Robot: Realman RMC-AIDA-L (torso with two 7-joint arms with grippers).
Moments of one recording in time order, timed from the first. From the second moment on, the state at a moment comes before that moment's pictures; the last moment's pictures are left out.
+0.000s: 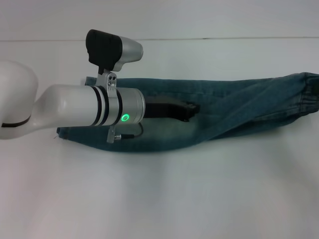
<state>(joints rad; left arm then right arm) -0.76 -2.18 1.43 0.56 1.70 0.81 -1.94 0.34 2.09 -0.46 -0.94 -1.99 -1.45 1.82</state>
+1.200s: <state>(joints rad) -0.82 -2.18 1.77 0.52 1.53 0.77 -1.95 0.40 2.09 -0.55 -1.30 -1.97 -1.57 2.06</state>
